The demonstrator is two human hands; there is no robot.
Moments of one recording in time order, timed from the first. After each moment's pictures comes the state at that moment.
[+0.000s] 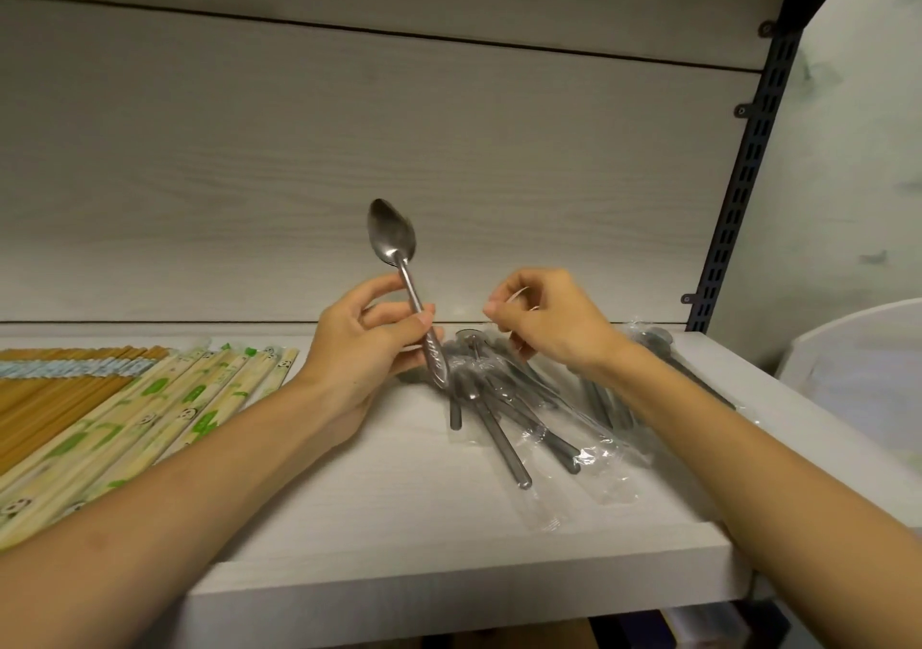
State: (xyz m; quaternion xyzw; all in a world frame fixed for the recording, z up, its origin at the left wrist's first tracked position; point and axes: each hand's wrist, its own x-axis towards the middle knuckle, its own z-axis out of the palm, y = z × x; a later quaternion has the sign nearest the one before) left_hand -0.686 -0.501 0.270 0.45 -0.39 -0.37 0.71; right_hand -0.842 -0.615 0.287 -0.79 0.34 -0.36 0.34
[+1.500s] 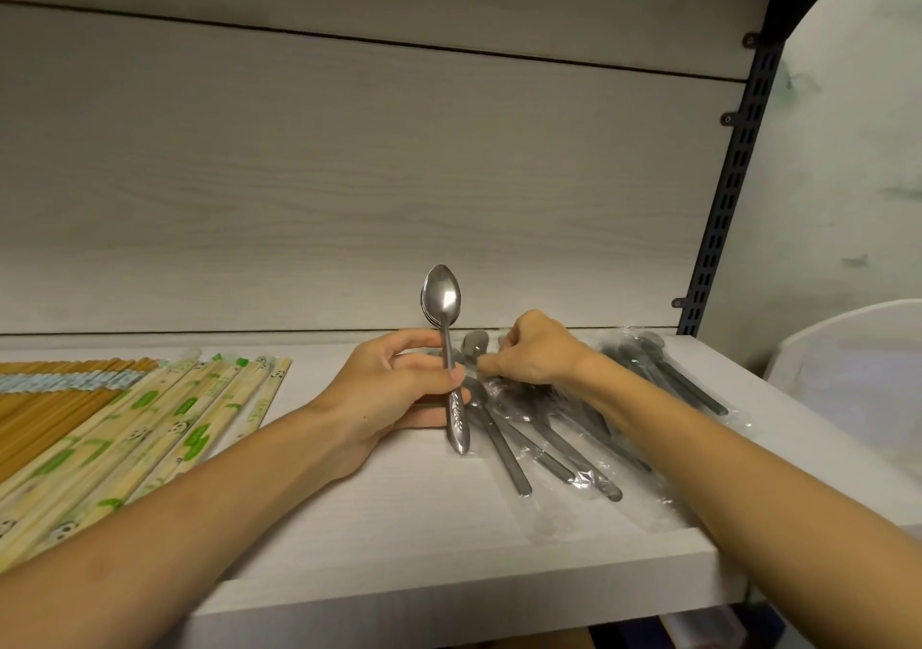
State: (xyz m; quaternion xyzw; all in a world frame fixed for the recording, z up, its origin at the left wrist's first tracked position) left_hand -0.692 -0.501 0.256 0.49 -0.43 -0.48 0.59; right_hand -0.831 -0.623 0.274 -0.81 0.50 -0.18 0.25
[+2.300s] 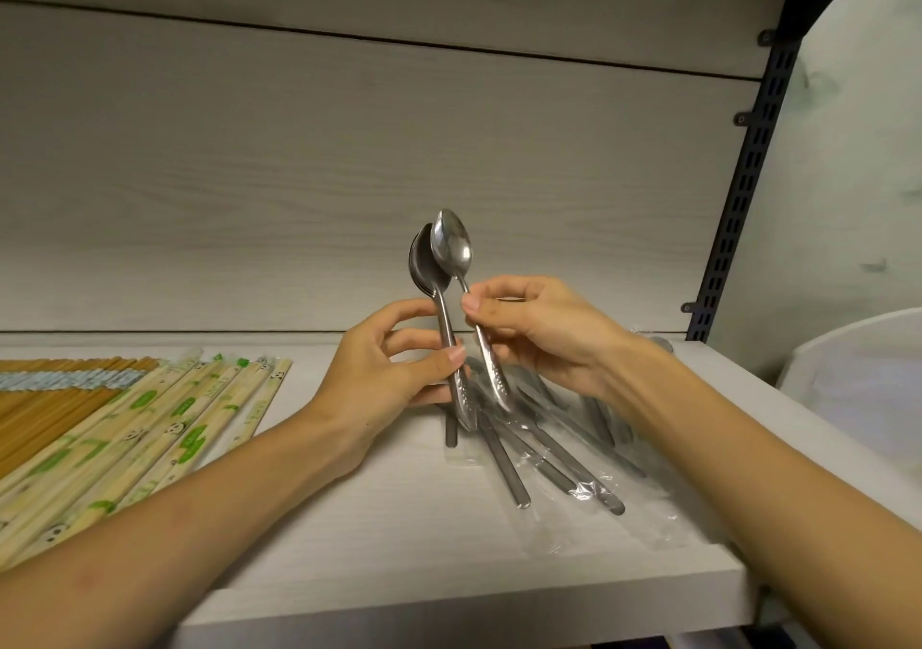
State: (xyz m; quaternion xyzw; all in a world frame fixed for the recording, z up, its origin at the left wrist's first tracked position) left_hand -0.693 -0.502 0.259 0.46 -0.49 -0.37 0.64; right_hand -0.838 -0.589 0.305 -0.63 0.24 -0.32 0.66
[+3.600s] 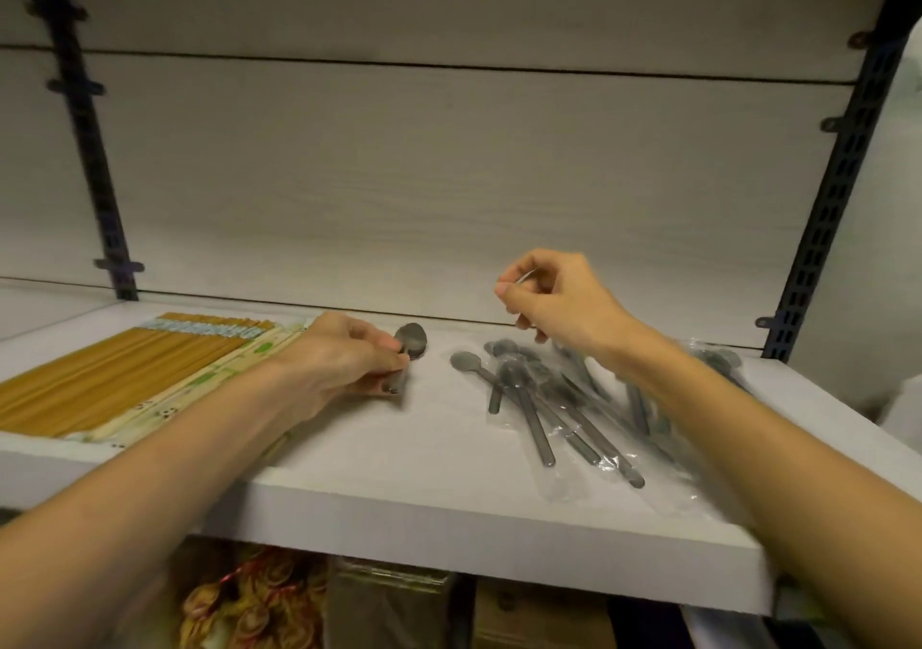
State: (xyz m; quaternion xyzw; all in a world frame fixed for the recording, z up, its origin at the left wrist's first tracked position) left_hand -0.655 -0.451 0.269 0.69 -0.34 -0.28 0.57; right_hand -0.827 -0.593 0.303 -0.83 0.23 -0.37 0.35
